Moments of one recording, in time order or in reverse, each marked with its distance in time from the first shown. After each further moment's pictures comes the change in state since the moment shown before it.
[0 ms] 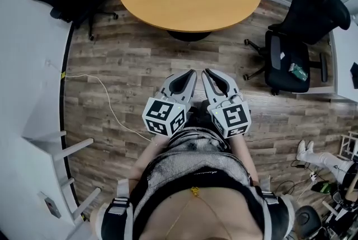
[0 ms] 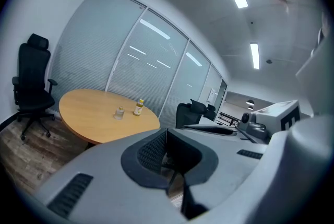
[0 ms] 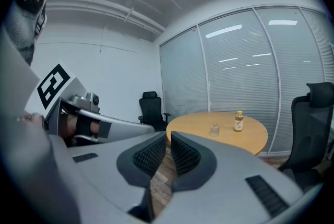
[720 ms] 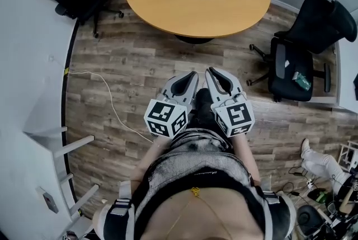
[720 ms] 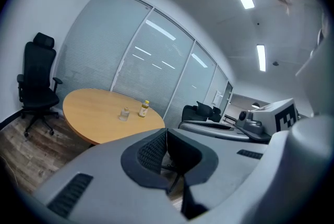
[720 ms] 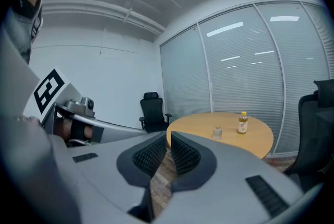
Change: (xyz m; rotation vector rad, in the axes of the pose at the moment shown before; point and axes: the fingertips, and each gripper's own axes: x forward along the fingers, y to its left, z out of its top) left arm 0.015 0.024 0.010 -0.035 -0.010 0.049; right arm 0.031 -0.020 0.012 0.007 -0.003 0.036
